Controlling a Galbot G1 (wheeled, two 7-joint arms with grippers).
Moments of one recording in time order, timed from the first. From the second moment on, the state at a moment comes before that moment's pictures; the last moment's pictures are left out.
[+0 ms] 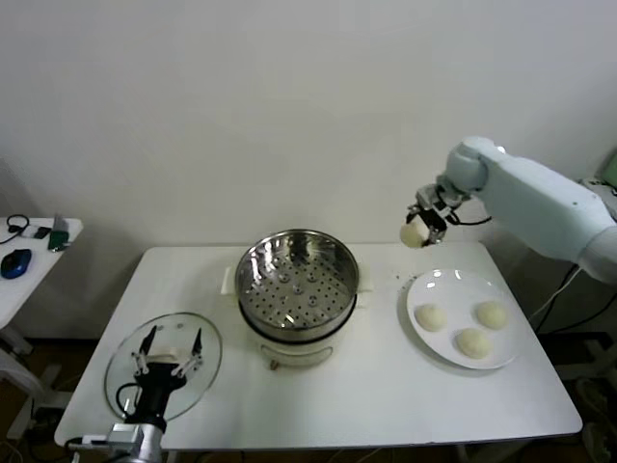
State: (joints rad) left arm 1.63 -1.42 -0.67 -1.97 -0.06 -0.11 0.04; right arm 0.52 0.98 -1.11 0.96 -0.05 0.15 -1.16
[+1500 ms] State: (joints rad) left arm 1.67 -1.36 -0.66 -2.01 -0.09 -0.10 0.03; right arm 0.36 1.57 -1.09 0.79 -0.63 0.64 -1.09
